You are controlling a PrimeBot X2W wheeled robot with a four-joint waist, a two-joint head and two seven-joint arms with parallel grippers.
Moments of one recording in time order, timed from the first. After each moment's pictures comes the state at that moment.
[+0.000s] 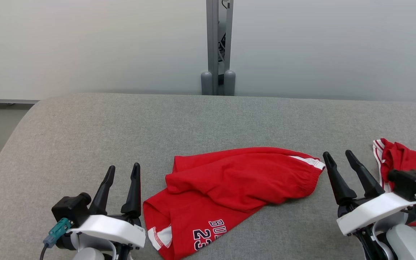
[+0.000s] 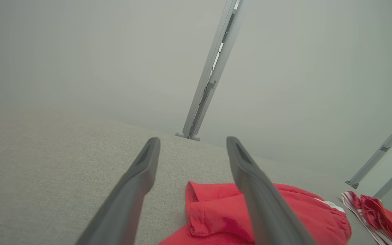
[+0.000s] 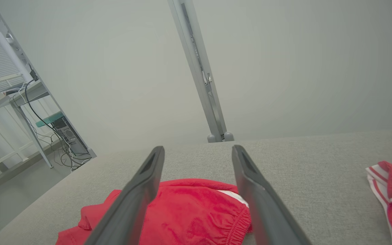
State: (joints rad) left arm -0.14 0.05 -0.16 0.36 -0.48 -0.07 -0.26; right arm -0.26 -0.29 0.37 0.39 0.72 0.13 -0.26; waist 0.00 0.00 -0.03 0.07
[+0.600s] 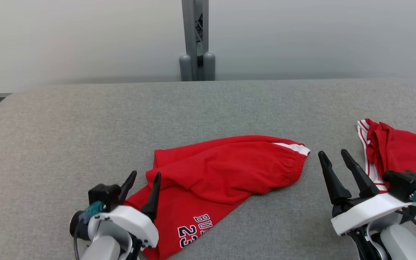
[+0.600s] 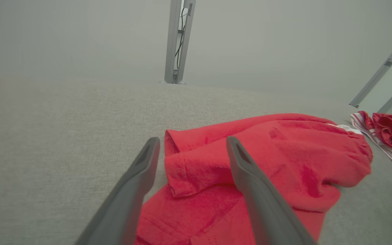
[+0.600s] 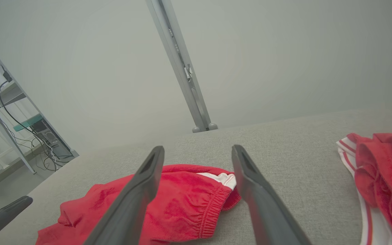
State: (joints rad) left arm -0.28 0.05 -0.28 0.64 -0.39 -0.08 -0.26; right arm -0.24 -0.25 0.34 0.37 0.67 0.13 -0.26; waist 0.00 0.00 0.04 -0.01
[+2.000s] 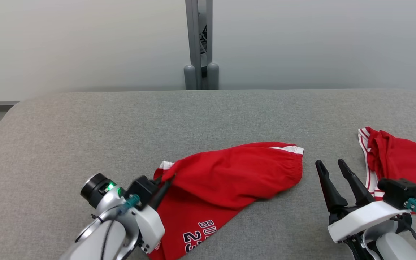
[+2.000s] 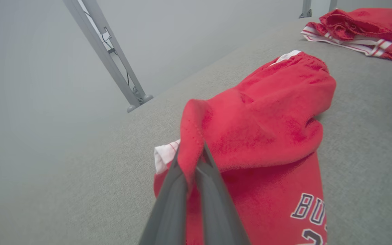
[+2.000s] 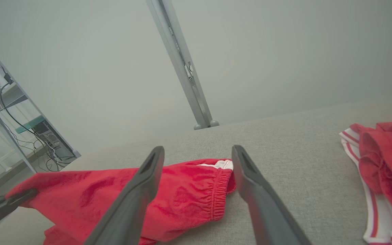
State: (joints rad) left arm -0.49 0.24 -0.77 0.70 -0.33 -0.08 -0.26; right arm -0.23 -0.22 0.33 0.41 0.66 0.13 -0.26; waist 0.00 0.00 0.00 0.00
